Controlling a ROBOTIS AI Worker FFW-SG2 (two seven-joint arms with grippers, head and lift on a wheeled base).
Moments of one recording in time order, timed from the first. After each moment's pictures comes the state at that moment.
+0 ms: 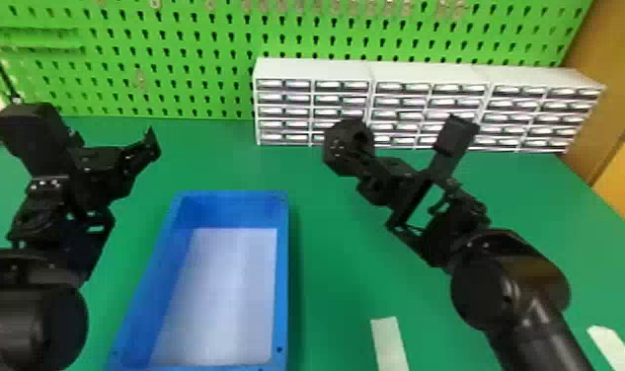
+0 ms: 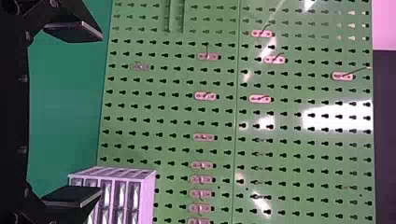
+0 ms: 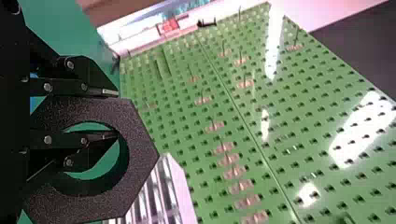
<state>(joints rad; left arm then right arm) -0.03 0.12 0.09 -1.97 0.16 0.37 0.06 -0.24 -0.15 0.22 -1.69 -0.64 0.35 0.27</state>
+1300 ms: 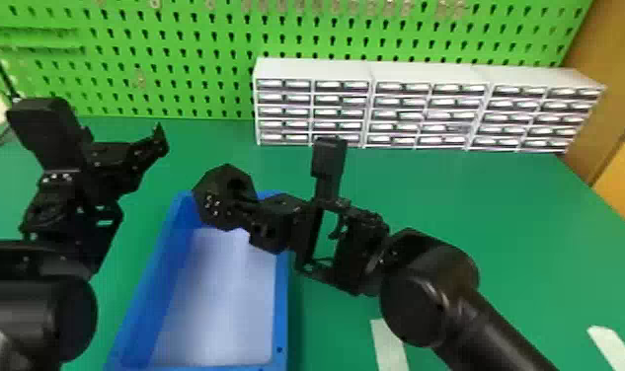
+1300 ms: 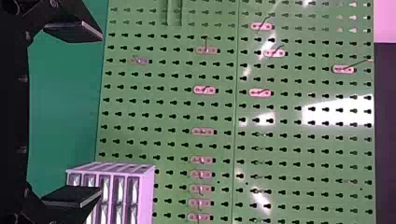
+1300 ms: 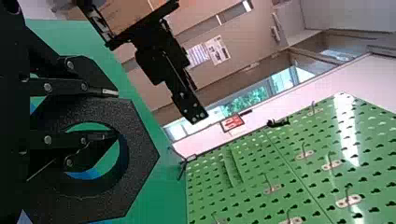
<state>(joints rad) -0.06 0.11 0.06 -1.94 0.15 0.37 0.06 -0.39 -0.23 0.67 -1.65 -0.87 0.40 0.25</state>
